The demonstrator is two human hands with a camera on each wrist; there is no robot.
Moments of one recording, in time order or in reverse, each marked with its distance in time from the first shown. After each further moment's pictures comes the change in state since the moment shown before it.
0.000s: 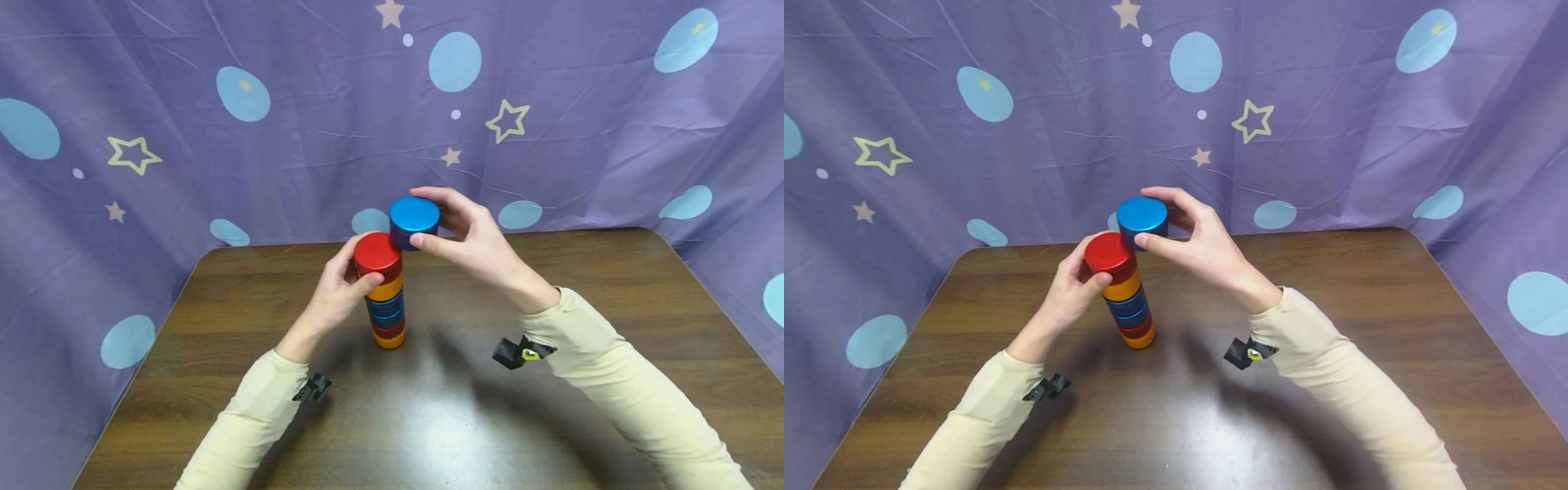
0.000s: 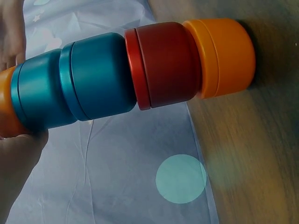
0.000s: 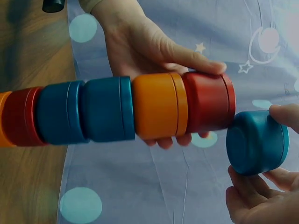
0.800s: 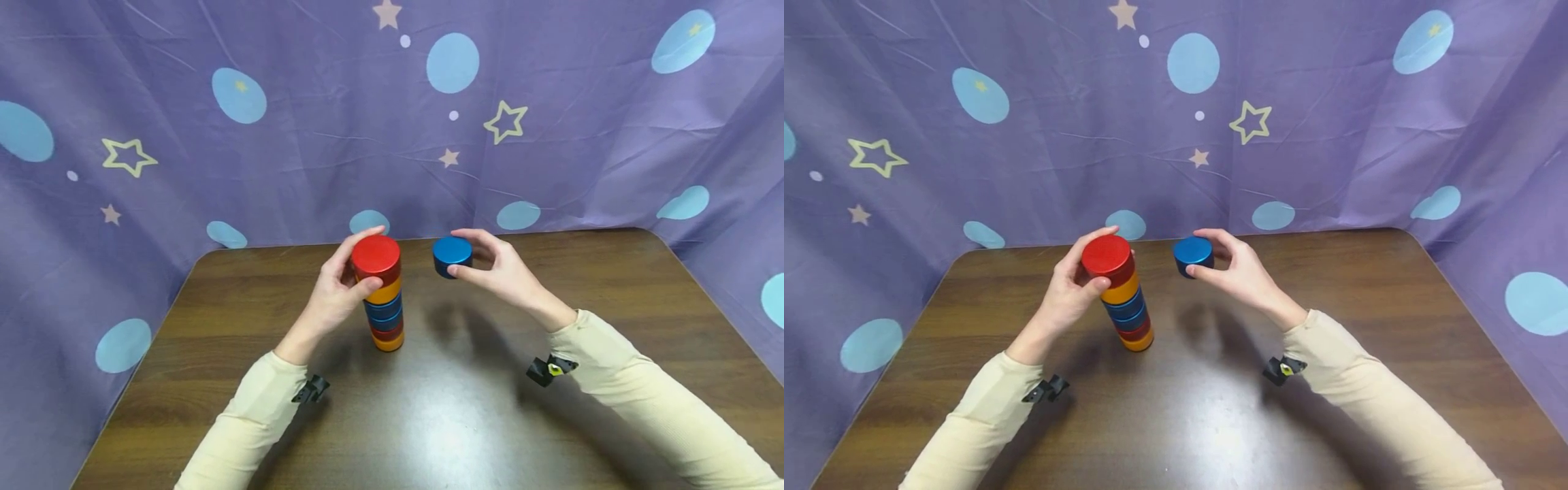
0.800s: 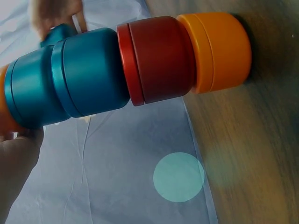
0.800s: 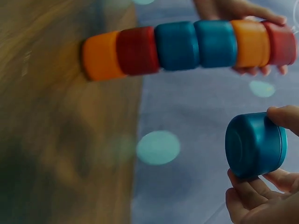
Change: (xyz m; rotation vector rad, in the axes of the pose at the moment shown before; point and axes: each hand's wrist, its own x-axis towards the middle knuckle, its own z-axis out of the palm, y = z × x) left_hand 0.003 -0.004 -0.001 -0.059 -0.003 0.049; right_hand -0.038 0.067 -0.036 -0.190 0.036 0.217
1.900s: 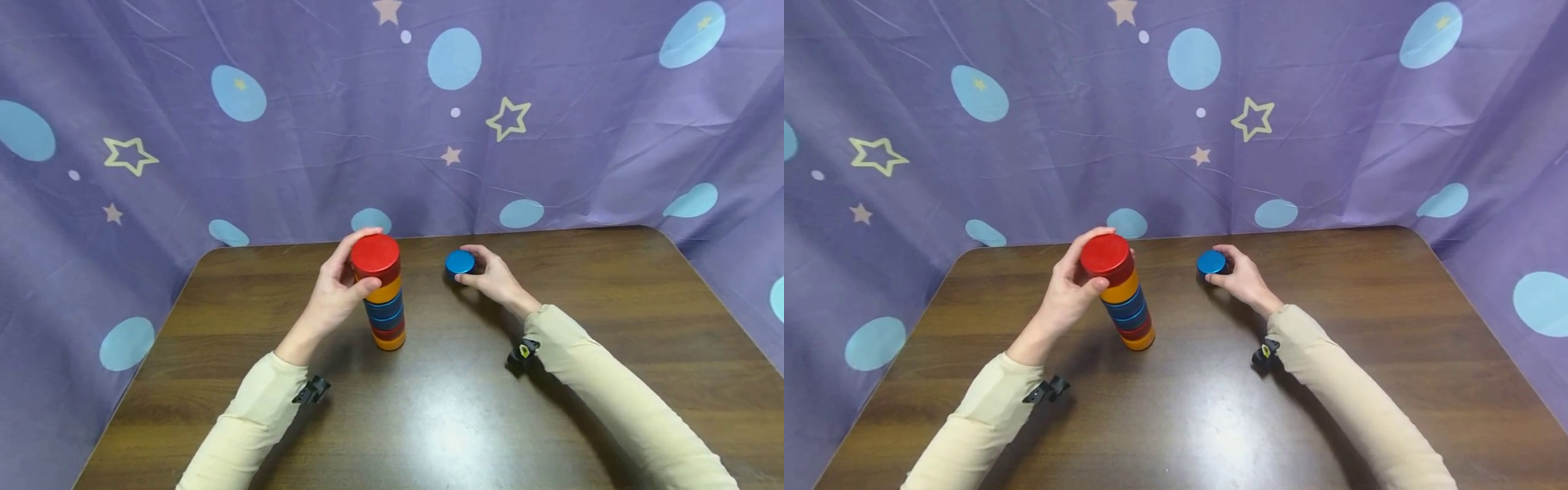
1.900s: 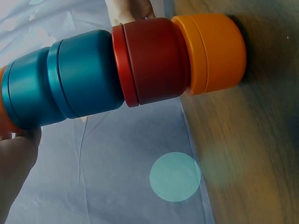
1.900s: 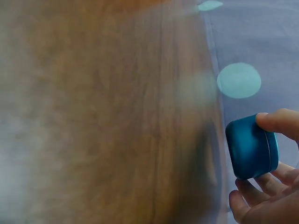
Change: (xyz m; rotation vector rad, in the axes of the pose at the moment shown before) left_hand -0.002 -0.003 0.001 -0.008 0.027 0.007; right_hand 0.021 0.106 0.013 -0.017 0.046 0.207
